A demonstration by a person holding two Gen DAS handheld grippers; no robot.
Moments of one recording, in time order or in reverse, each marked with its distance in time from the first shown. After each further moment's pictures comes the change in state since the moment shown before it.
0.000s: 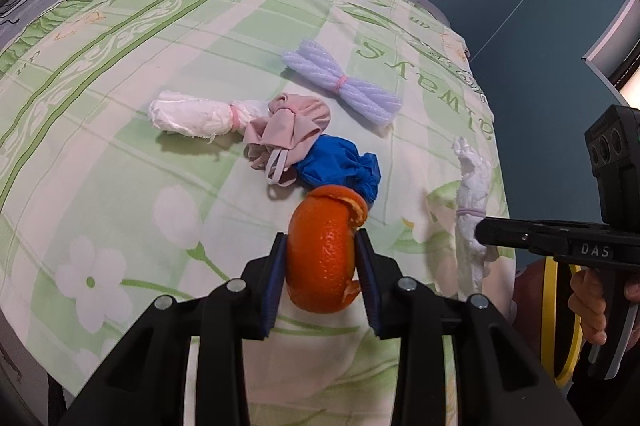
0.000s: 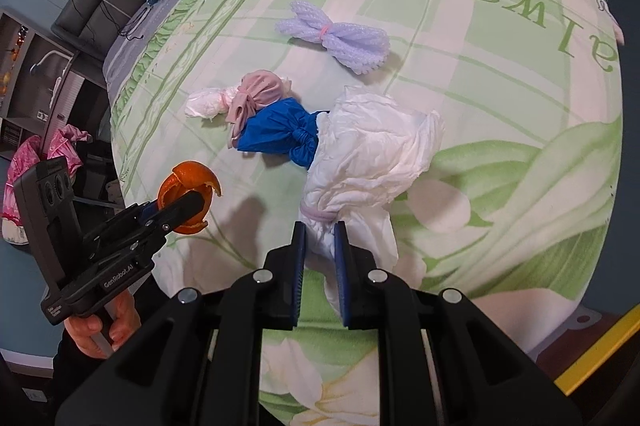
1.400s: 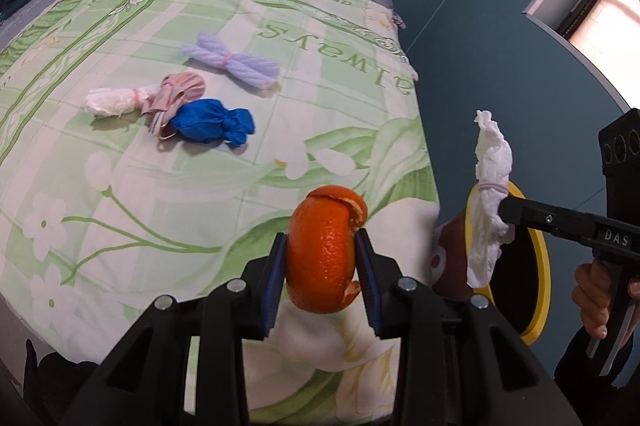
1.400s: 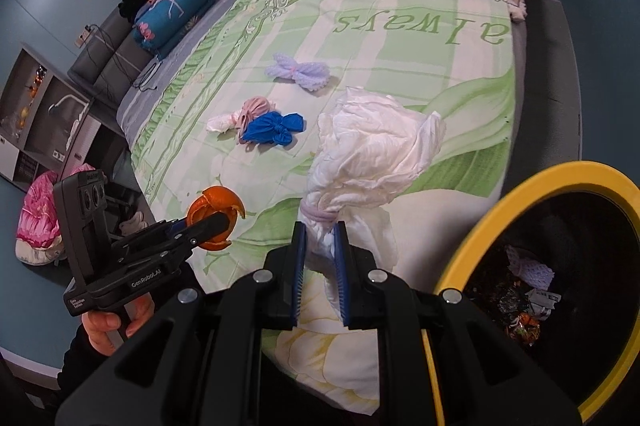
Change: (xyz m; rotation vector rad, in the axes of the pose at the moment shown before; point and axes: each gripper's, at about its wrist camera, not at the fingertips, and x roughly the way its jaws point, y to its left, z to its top) left arm -0.036 -0.110 -0.059 0.131 0.022 -0.093; right arm -0.126 -0.047 -0.112 0.085 -0.219 0.021
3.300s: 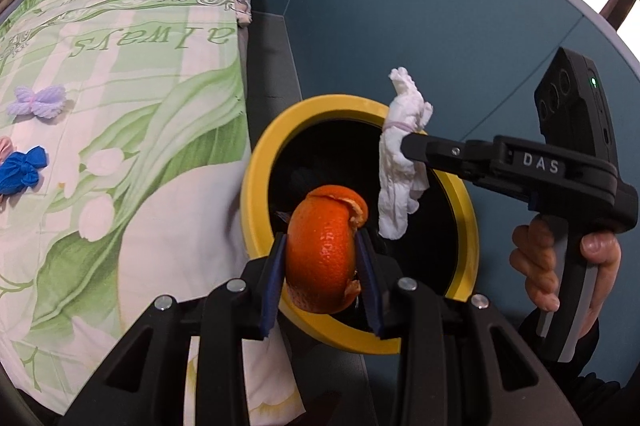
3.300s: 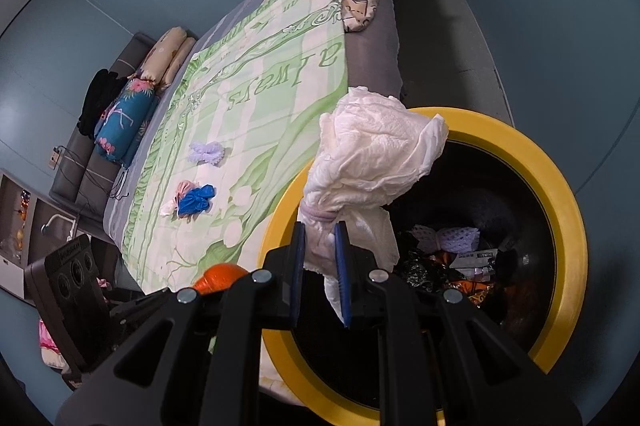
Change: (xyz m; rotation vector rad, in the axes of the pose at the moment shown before) left arm 0.060 -0.201 -0.028 0.312 0.163 -0.197; right arm -0.091 -0.153 -0.065 0.346 -0.223 -0.046
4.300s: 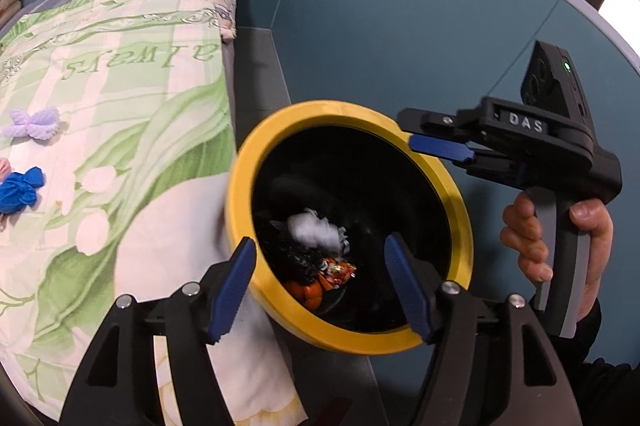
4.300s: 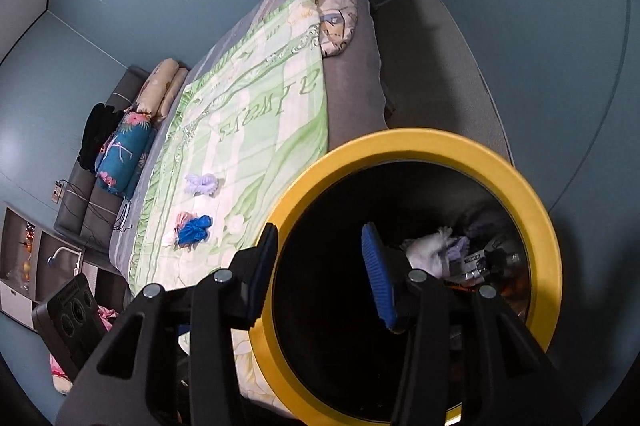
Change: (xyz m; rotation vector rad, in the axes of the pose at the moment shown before) left arm -0.015 -0.010 -0.009 0.057 -0.057 -0.006; right arm -0.020 -0.025 0.006 0.074 -0.088 0.012
